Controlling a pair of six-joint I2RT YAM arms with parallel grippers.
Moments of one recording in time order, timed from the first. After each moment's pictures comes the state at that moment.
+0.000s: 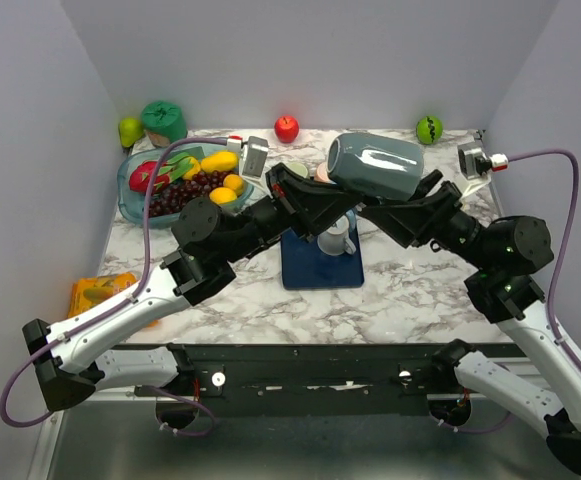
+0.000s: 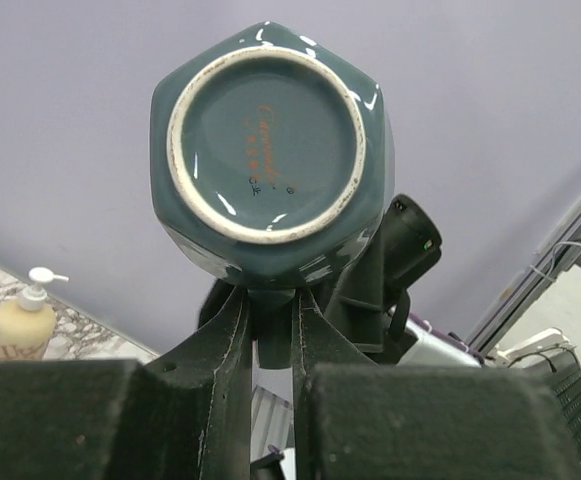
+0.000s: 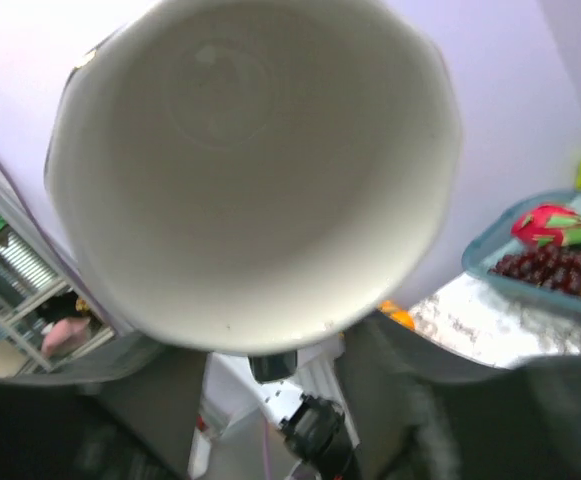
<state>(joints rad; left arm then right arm) -1.01 1.11 1.19 0.39 0.15 -0.66 0.56 0.79 0.99 0.28 -0.53 0.86</state>
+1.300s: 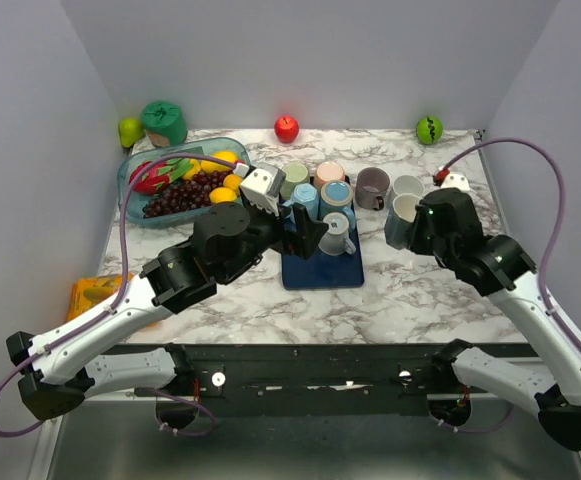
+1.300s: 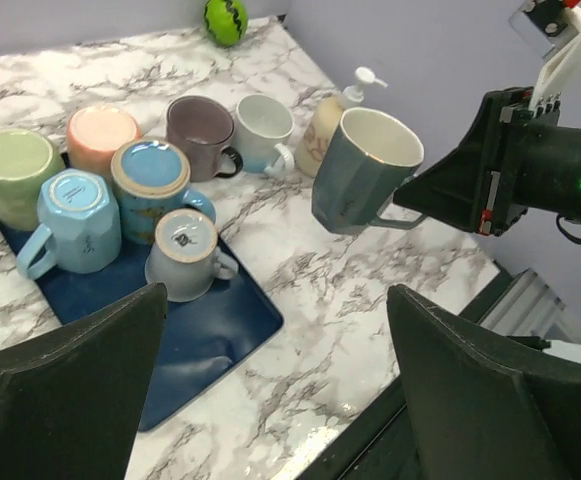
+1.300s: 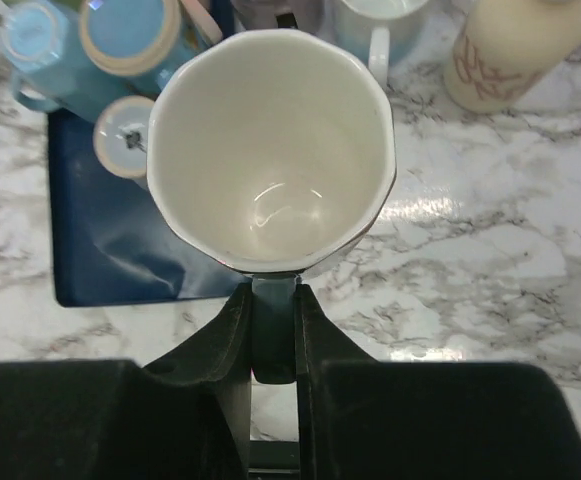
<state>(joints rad) -1.02 1.02 1.18 -0.29 -0.25 -0.40 0.56 0.95 1.17 -0.88 0.41 0.48</state>
